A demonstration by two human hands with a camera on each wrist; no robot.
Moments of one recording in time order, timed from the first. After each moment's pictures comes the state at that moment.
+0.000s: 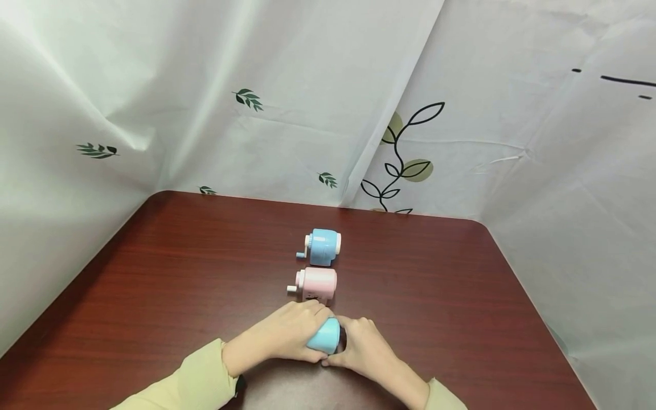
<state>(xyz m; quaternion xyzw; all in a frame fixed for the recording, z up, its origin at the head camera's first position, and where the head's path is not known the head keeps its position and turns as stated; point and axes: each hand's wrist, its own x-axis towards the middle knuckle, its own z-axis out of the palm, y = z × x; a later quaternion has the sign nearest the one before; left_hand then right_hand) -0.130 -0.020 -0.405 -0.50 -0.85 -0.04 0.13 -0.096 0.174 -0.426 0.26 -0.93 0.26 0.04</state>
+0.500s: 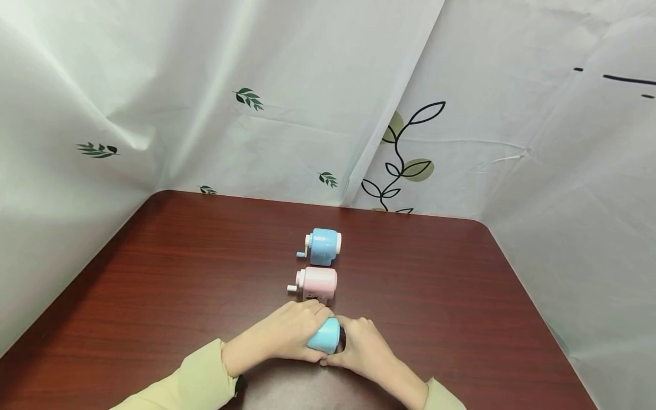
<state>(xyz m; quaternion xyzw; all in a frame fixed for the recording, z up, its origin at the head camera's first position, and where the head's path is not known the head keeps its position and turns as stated) -0.130 -0.021 -0.407 -0.50 -0.85 -0.04 0.14 -0.096 0.172 -0.426 0.26 -0.93 0.25 0.03</state>
